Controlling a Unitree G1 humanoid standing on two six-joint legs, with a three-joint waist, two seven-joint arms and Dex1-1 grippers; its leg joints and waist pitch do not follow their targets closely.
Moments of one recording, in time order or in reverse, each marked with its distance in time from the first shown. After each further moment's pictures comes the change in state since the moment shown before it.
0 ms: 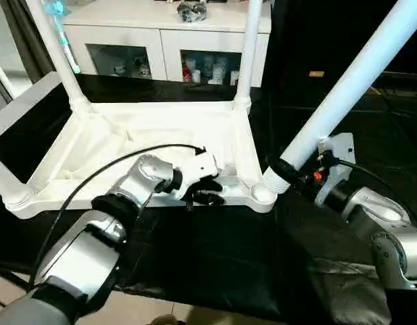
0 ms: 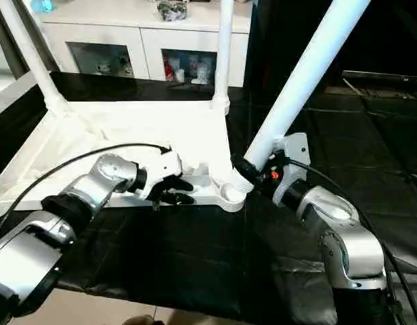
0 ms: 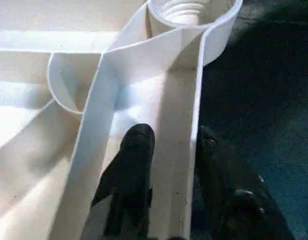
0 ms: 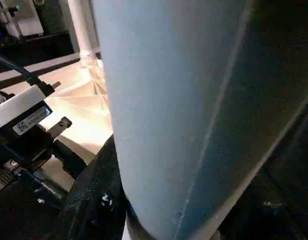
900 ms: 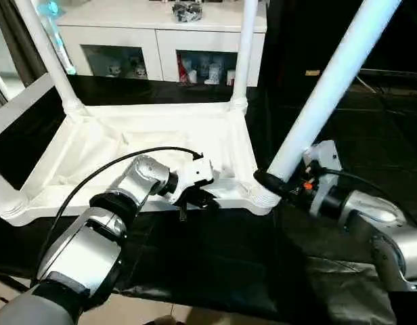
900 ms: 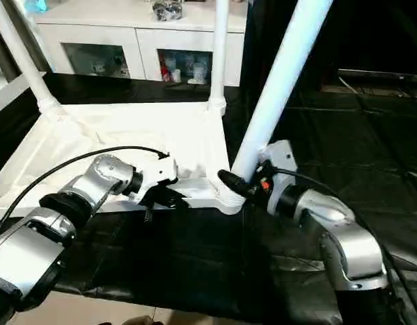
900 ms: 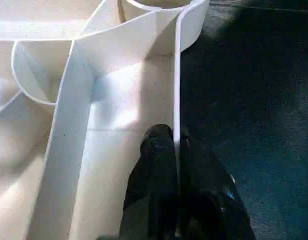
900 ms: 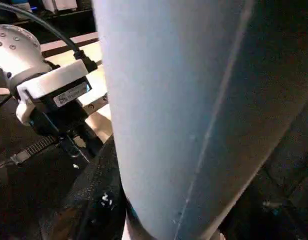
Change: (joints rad) left arm -0.013 -0.006 0.054 0.082 0.053 -0.060 -0.105; right arm 0.000 -0.049 0.077 0.003 0.003 0.023 0.107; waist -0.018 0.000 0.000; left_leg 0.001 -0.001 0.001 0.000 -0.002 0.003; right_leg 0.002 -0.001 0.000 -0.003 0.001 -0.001
